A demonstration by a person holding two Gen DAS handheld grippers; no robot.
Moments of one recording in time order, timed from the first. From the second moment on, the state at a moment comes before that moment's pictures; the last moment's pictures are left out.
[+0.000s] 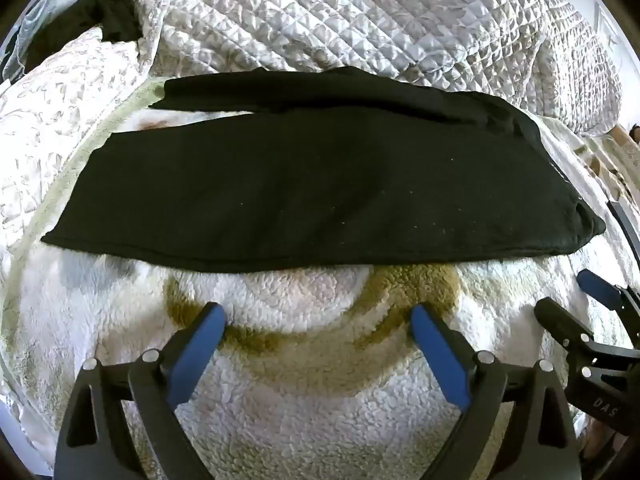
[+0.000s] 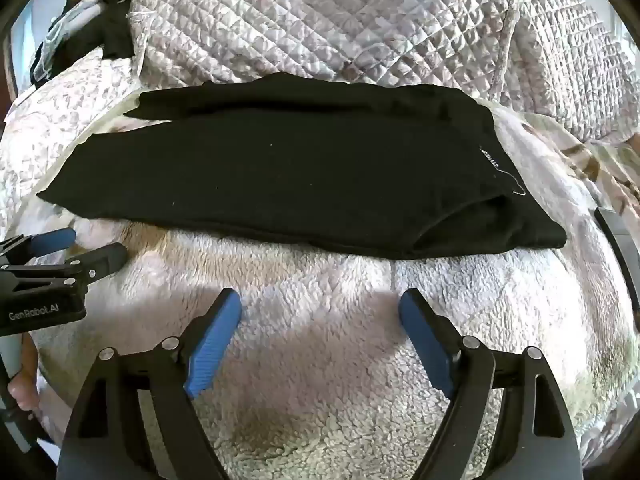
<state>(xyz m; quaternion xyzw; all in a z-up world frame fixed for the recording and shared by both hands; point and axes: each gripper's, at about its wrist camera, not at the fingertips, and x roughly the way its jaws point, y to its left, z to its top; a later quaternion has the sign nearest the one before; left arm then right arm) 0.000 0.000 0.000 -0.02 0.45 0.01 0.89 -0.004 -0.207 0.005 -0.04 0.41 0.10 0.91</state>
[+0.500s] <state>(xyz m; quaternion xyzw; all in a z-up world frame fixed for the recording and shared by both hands) 0.000 0.000 0.000 -0.02 0.44 0.01 0.90 -0.004 -0.207 0.004 -0.04 0.41 0.10 0.91</state>
